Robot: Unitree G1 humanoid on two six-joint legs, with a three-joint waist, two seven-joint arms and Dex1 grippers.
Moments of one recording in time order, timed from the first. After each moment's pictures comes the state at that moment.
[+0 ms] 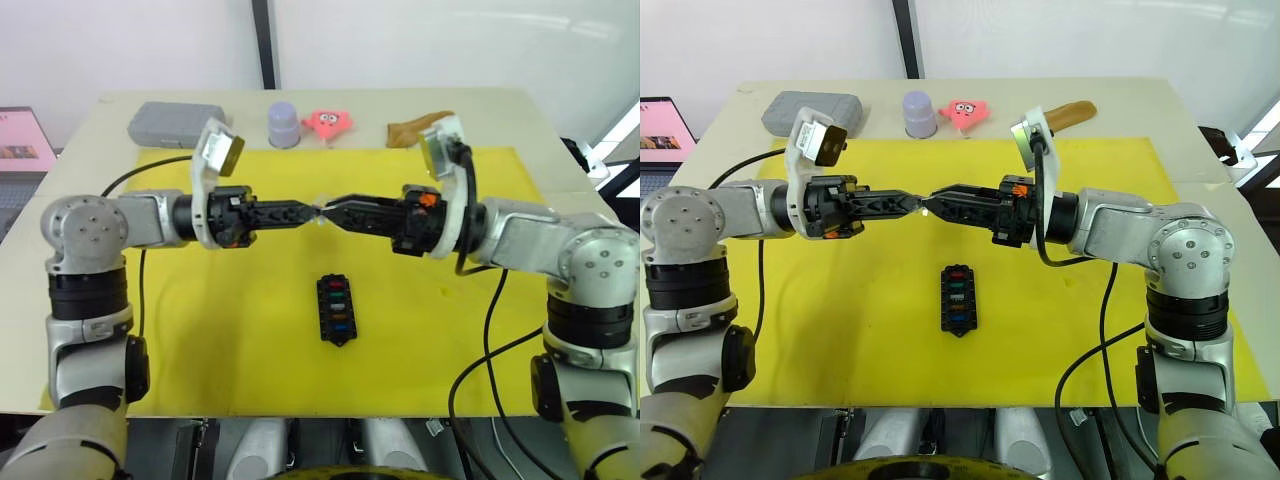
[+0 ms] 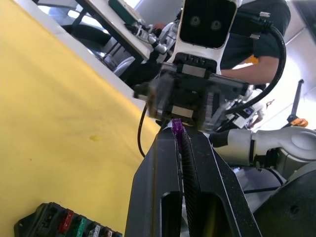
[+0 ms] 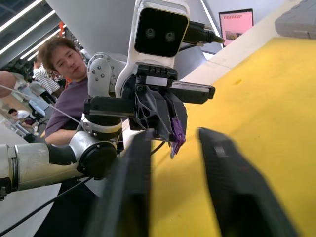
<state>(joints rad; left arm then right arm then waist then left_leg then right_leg) -0.79 0.55 0.20 -0.02 -1.17 1.43 -0.88 -0.70 -0.59 -0.10 -0.31 1.55 1.18 0.25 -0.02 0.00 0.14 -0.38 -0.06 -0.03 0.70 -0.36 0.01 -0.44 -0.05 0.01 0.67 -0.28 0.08</state>
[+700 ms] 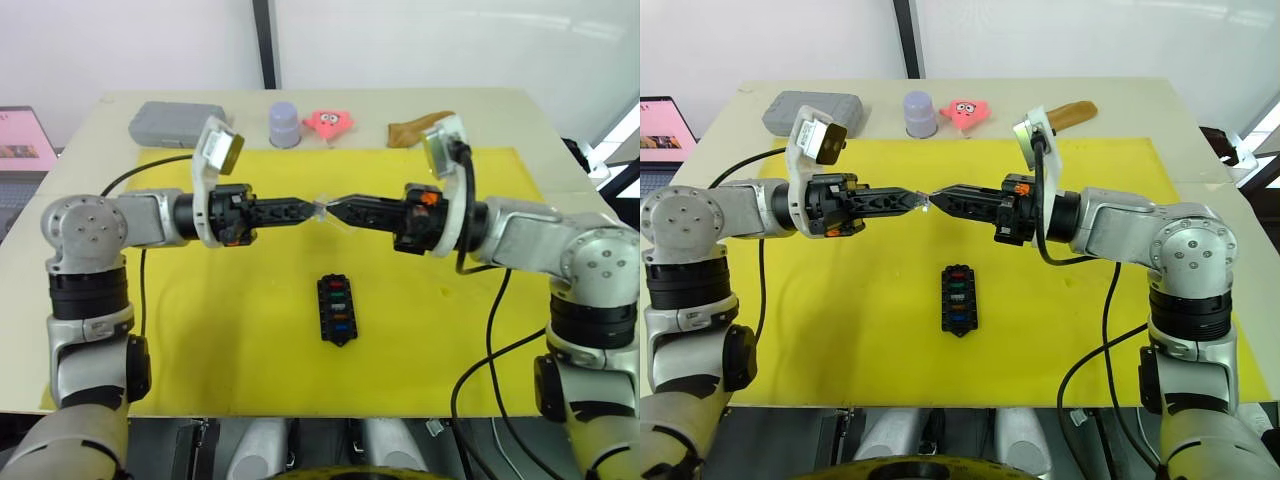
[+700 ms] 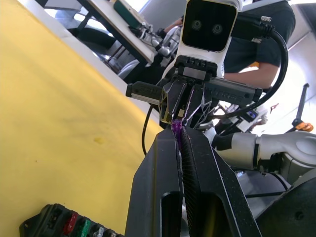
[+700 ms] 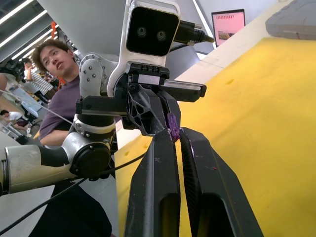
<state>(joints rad) -0.79 0.54 0.21 -0.02 -1.19 1.43 -0.84 -0.69 -0.61 -0.10 -0.31 1.56 1.17 0.23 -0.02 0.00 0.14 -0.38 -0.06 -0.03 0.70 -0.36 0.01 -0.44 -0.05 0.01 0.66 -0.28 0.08</state>
